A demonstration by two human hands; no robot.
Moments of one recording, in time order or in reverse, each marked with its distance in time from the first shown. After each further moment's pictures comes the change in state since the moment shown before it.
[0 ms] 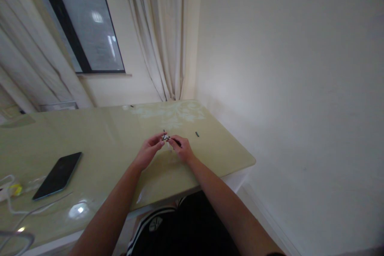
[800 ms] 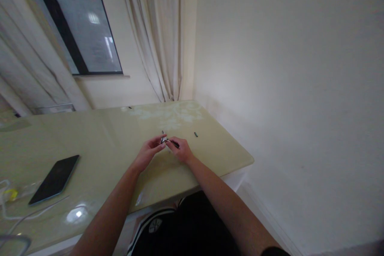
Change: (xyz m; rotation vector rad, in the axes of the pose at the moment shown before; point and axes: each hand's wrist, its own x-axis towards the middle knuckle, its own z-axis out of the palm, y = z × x) left_hand 0.003 -0.005 -0.004 0.121 -0.085 0.012; right_hand -0.001 0.009 0.003 -0.060 -0.026 -0.017
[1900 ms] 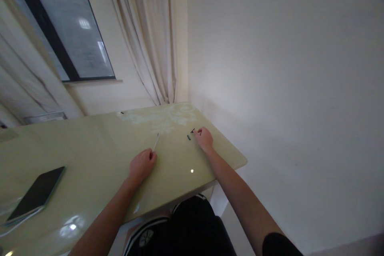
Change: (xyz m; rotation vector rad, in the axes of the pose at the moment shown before) left_hand -0.010 -0.009 0.018 1.330 0.136 -0.103; right_hand 0.011 0.059 -0.129 -0.771 0.379 0.551
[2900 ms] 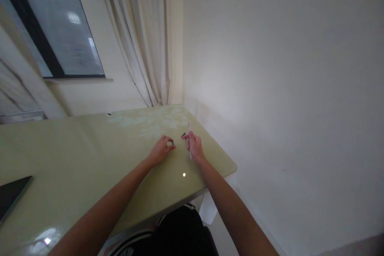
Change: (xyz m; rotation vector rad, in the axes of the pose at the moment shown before) left_hand 0.080 0.084 0.049 -0.375 -0.035 0.357; right_hand -0.022 -0.005 0.001 0.986 -0.160 -0.053
